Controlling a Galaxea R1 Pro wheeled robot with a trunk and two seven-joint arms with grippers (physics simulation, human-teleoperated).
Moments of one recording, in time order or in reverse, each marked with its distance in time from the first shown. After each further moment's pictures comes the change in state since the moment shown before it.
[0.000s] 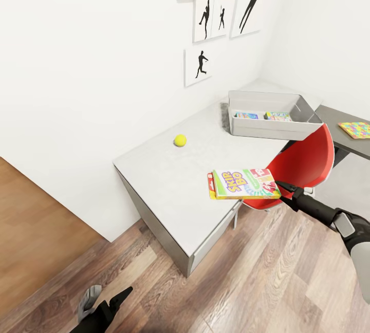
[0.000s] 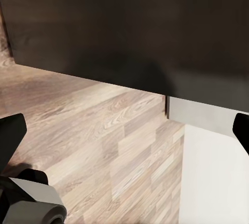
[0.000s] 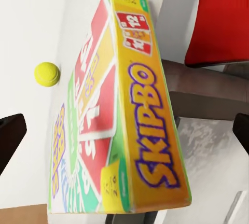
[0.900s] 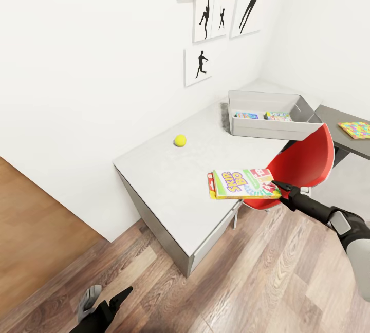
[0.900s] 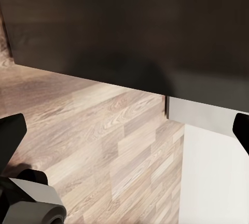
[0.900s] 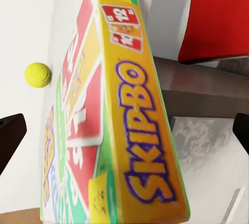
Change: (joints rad) left arm 0.000 0.000 0.000 -0.001 -0.001 0.000 -0.001; right arm -0.021 0.012 0.000 0.024 0.000 0.000 -0.052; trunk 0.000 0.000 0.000
